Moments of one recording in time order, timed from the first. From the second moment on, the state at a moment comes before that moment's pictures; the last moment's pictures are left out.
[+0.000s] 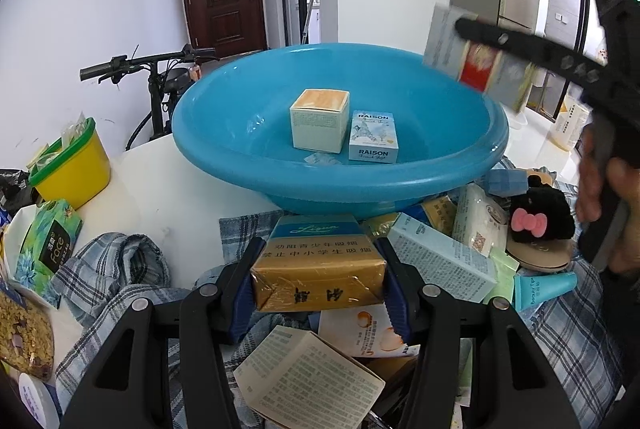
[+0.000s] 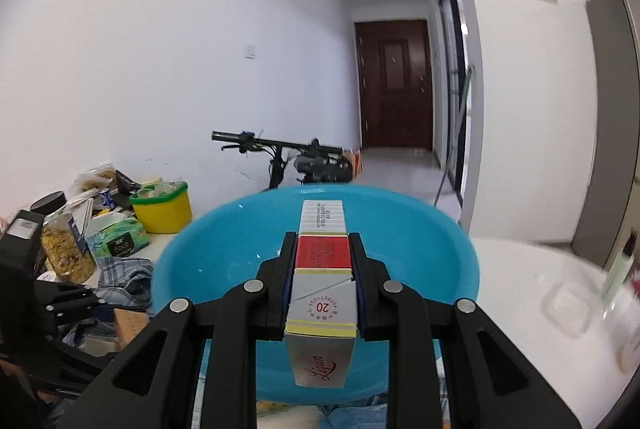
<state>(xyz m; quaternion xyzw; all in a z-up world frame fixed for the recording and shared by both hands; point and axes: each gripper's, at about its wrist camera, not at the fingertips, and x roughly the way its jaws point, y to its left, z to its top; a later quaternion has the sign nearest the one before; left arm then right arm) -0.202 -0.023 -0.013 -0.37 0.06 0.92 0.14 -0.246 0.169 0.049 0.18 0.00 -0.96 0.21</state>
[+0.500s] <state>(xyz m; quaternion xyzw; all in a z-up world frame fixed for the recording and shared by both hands) -0.200 -0.014 -0.015 -0.36 0.08 0.92 0.12 -0.255 0.165 0.038 0.22 0.02 -0.95 0.20</state>
